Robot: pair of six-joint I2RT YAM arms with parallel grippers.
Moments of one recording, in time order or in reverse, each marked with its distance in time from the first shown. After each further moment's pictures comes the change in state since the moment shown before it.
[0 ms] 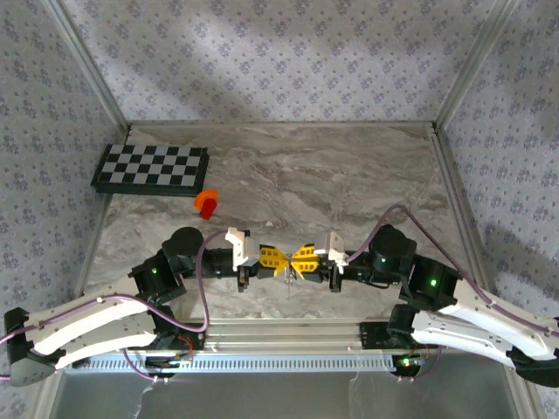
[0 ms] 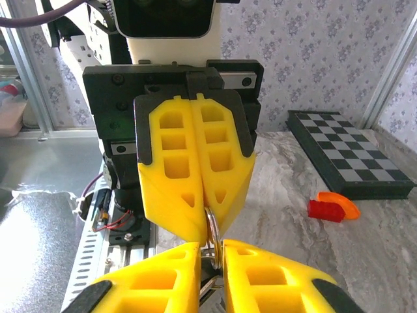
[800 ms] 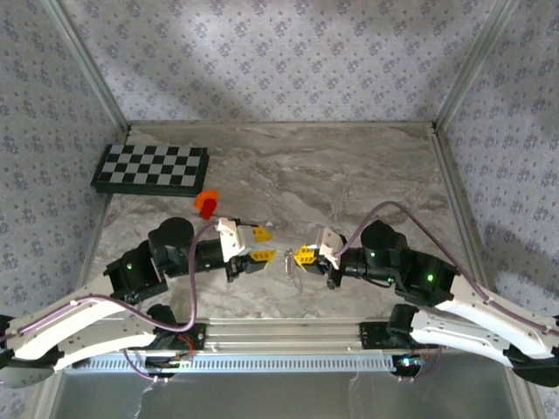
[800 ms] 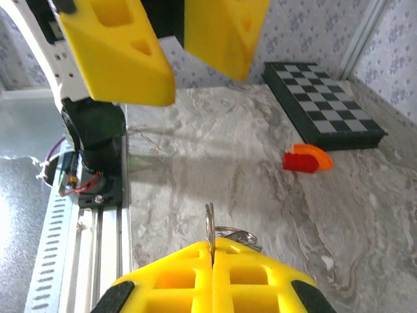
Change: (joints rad) left arm -0.002 -0.007 0.224 -0.405 -0.235 0.129; right arm -0.026 0.058 0.060 -0.164 0.097 -0.043
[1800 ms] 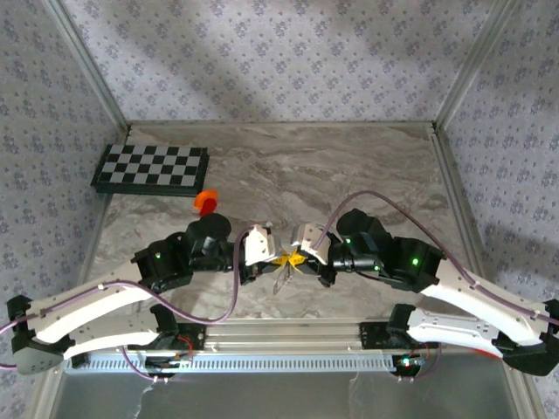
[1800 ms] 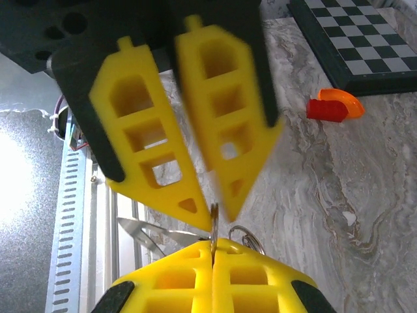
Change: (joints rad) left arm -0.019 0.151 0.018 -0.077 0.047 0.077; right arm -0.010 0.162 0.147 -0.201 -0.043 -0.015
